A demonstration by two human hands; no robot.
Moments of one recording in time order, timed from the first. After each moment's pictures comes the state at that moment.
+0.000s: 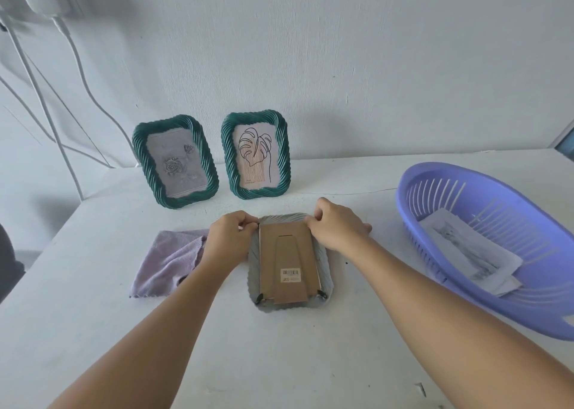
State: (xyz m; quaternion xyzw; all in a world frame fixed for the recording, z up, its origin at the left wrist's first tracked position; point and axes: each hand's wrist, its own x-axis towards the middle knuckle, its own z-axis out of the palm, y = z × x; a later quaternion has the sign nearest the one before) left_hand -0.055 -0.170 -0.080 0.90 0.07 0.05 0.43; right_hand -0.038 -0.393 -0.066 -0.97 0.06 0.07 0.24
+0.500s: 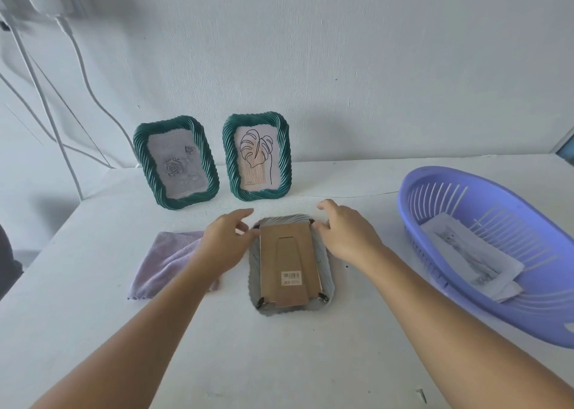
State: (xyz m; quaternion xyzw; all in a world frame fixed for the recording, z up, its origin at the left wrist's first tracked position) left_hand -0.064 -0.157 -0.063 0.93 0.02 -0.01 0.37; right_hand -0.059 -0.408 -0.051 -0.97 -0.05 0.03 0.22
